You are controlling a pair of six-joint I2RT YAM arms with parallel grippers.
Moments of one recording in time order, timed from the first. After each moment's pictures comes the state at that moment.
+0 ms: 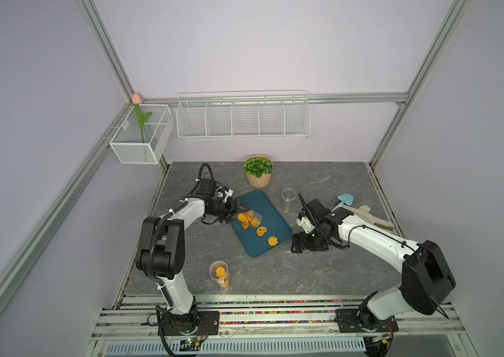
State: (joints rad) left arm -0.19 1.79 1.17 -0.45 0.88 -0.54; right arm 0.62 1.51 1.05 -0.89 -0.27 0.42
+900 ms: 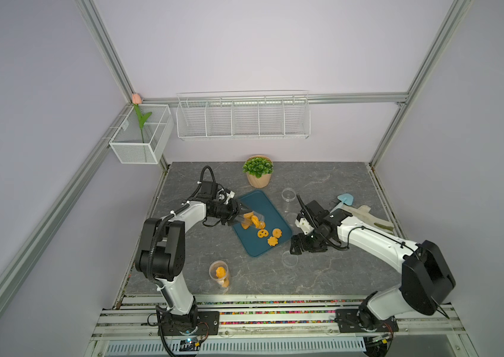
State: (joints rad) left arm -0.21 1.78 1.12 -0.38 0.91 -0.61; right arm 0.64 1.51 1.04 -0.87 -0.27 0.42
